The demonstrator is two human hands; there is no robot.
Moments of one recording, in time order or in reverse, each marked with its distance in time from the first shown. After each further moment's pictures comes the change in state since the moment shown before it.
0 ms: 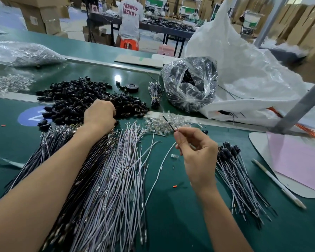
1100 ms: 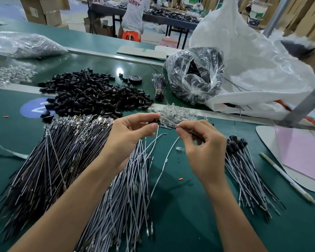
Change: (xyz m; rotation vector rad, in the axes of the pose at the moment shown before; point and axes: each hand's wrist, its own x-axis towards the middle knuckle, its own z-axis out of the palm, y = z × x) left_hand -0.107 0.053 -0.015 -1.624 -0.262 -0.050; right_hand 0.000 -0.003 -0.002 -0.375 -0.047 -0.267
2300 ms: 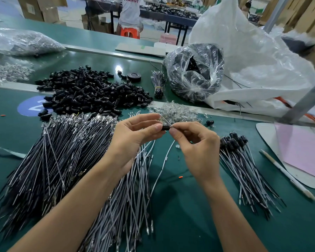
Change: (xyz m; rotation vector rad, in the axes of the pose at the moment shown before) left_hand 0.002 -0.014 0.005 -0.204 0.030 -0.055; right_hand -0.003 -0.001 0.011 0.141 -0.039 0.129
